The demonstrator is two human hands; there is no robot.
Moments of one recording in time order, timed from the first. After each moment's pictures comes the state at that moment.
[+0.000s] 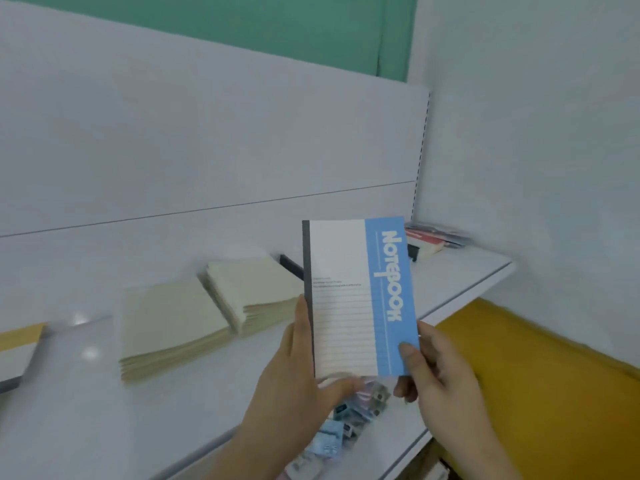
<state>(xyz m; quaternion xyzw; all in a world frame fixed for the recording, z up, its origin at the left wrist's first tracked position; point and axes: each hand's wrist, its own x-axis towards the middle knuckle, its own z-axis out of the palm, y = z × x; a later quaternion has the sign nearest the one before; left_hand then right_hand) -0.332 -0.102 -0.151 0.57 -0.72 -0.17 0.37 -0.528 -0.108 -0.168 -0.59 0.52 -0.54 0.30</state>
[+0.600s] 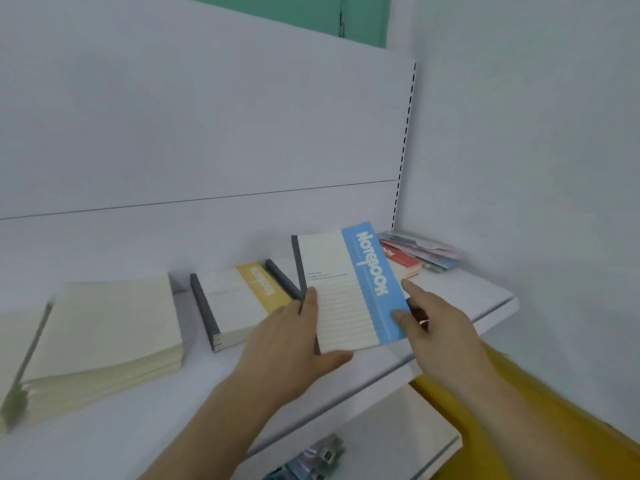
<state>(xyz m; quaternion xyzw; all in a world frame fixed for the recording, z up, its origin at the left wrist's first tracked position) -0.502 -0.313 -0.137 0.63 -0.75 0.02 0.18 -0.718 -0.342 -0.140 -0.72 0.57 -0.37 0.12</state>
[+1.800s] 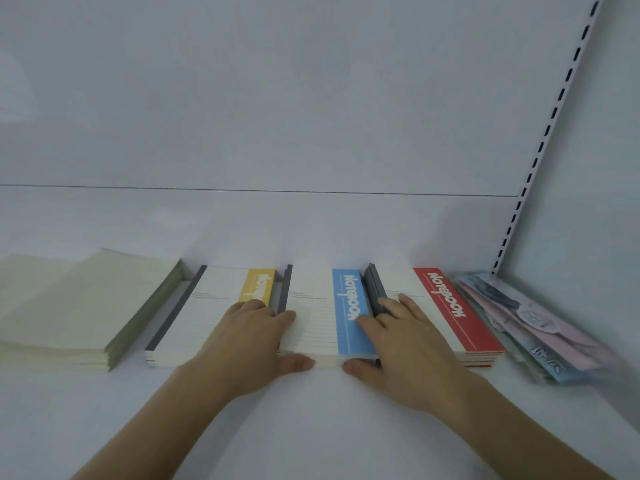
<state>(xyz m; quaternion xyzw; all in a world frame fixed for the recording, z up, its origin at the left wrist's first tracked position) -0.518 -0.452 -0.155 0.79 -0.61 0.07 -0.01 -0.721 -0.587 -0.158 -0.96 0.24 -0.06 -0.09</state>
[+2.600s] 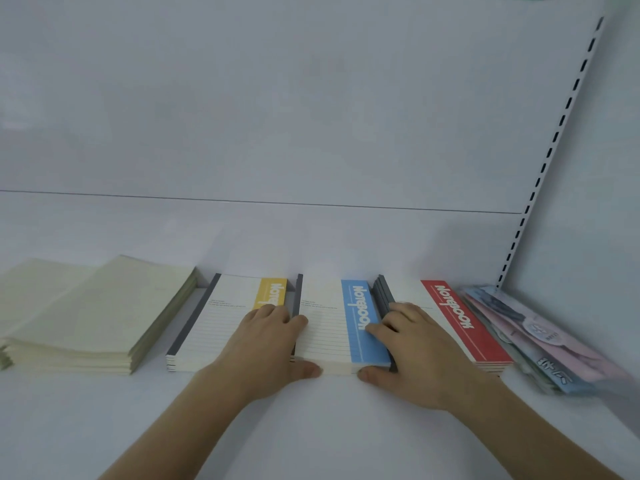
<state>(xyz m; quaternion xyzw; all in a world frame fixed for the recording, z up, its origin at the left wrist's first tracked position) -0.514 -0.446 -0.156 0.80 -0.60 0.04 0.04 -0.718 -0.600 -0.164 -0.97 0.22 -0.10 -0.07</state>
